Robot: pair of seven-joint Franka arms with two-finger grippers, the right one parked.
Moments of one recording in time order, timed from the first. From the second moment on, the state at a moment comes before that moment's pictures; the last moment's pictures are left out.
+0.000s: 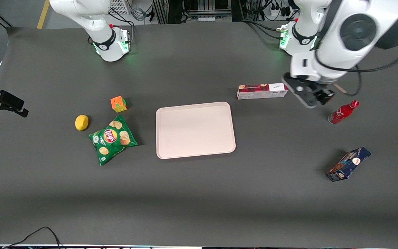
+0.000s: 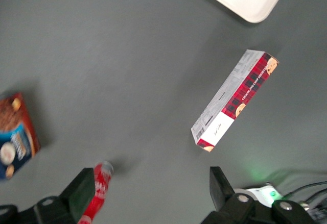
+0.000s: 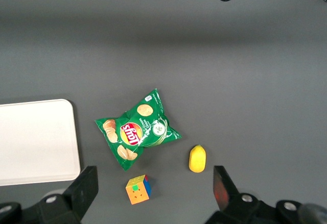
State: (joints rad) arm -0.05 -0.08 -0.32 -1.94 0.04 1.69 0.59
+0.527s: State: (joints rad) arm -0.04 -0.20 -0.55 -2.48 -0.15 2.22 0.66
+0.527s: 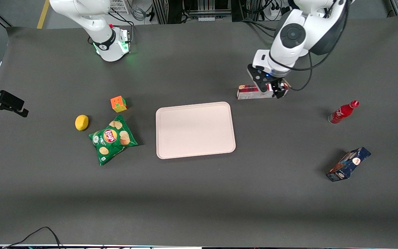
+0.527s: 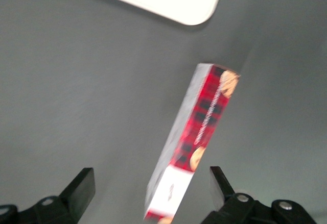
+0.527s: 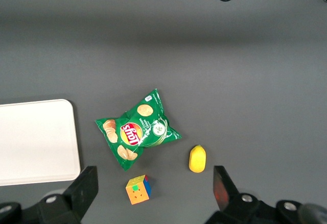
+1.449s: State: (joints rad) arm -0.04 -0.17 -0.67 -2.80 -0.34 2.74 0.95
